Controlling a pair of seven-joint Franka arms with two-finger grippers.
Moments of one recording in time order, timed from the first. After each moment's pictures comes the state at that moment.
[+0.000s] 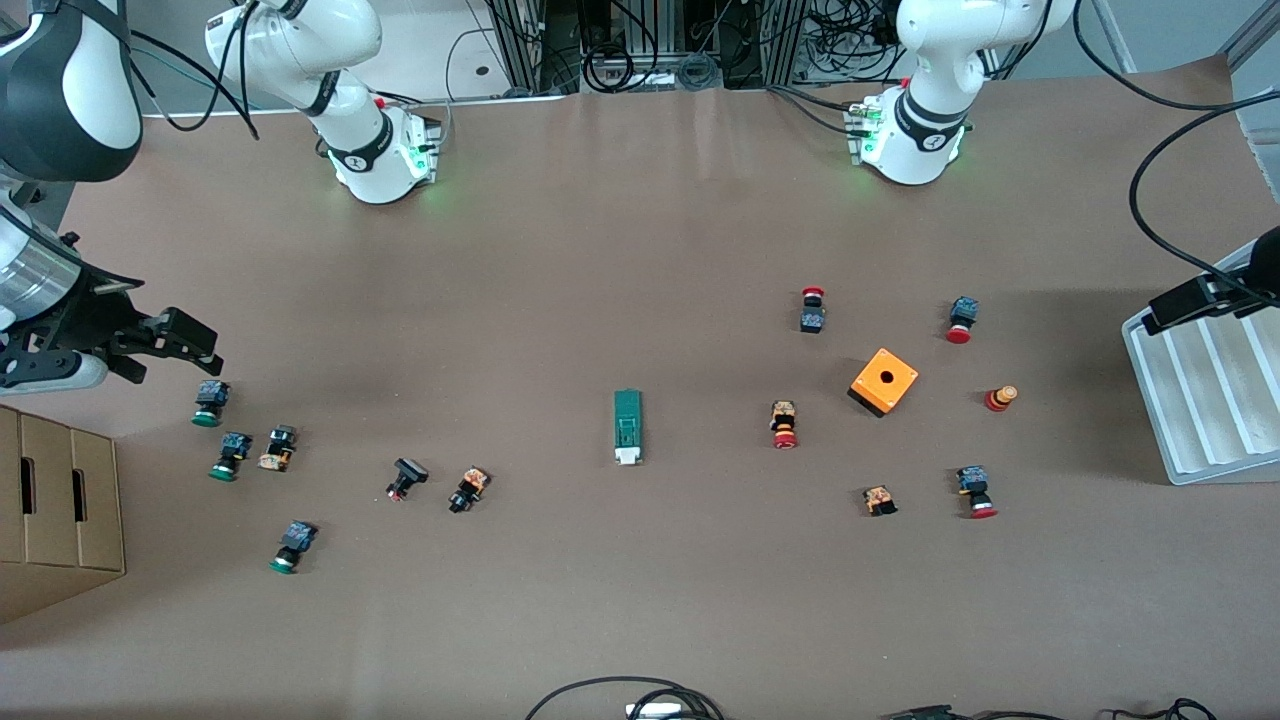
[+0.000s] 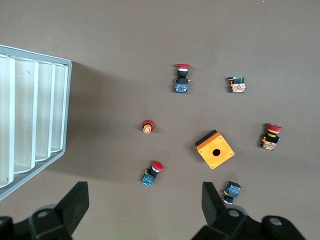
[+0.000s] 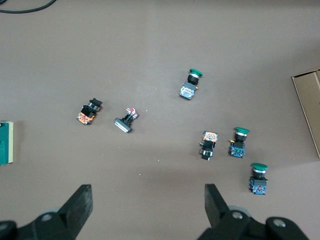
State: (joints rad) left arm 0.13 0.09 -0.05 -1.50 0.01 1.54 -0.11; right arm 0.22 -0.05 -0.24 -1.81 0.06 1.88 -0.07
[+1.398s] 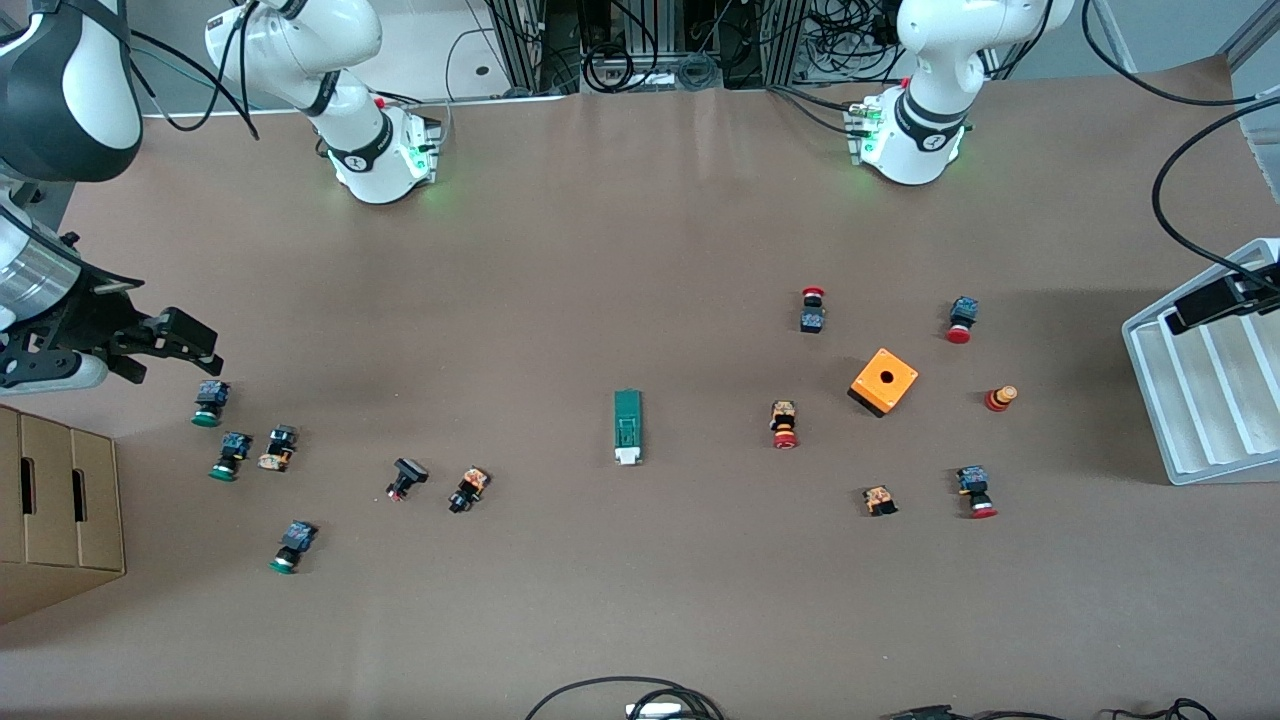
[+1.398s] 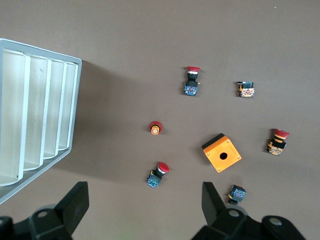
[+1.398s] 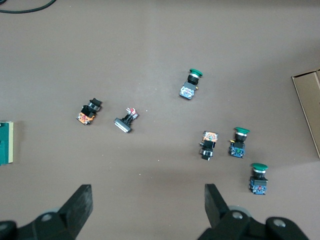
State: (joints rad) left arm 0.17 0.09 -0.05 -1.50 0.02 1.54 -0.10; right arm 0.22 -0.05 -0.24 -1.81 0.06 1.88 -0.07
